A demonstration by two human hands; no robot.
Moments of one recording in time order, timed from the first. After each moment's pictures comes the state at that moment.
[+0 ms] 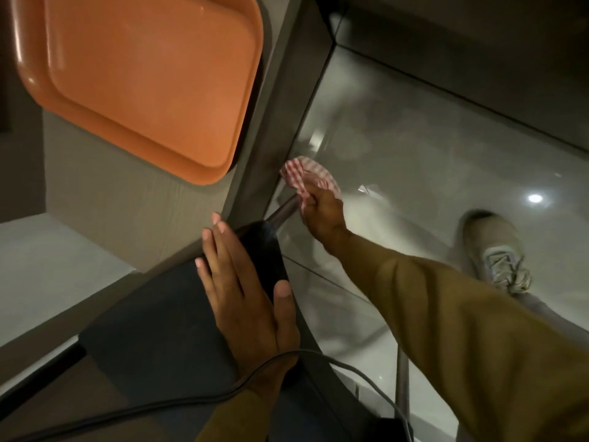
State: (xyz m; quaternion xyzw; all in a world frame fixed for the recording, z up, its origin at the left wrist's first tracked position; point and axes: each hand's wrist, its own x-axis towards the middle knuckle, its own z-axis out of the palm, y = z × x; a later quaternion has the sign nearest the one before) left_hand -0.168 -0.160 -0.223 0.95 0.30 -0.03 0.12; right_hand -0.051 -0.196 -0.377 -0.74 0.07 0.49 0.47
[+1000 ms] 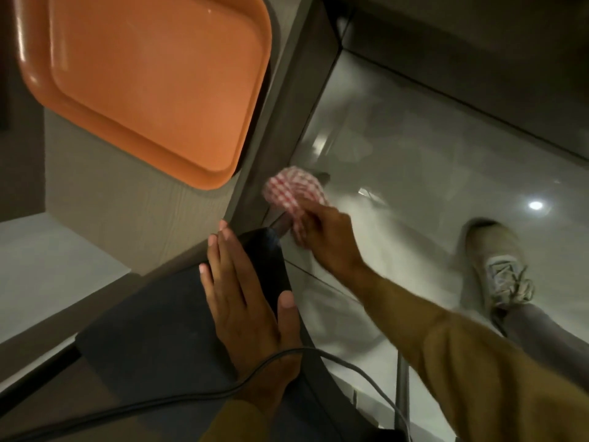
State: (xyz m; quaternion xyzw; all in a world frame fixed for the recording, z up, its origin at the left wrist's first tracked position) left_hand -0.160 -0.166 -0.209 0.94 0.33 -0.06 0.10; right_hand -0.061 -0.218 -0.333 -0.75 -0.05 0.37 0.55
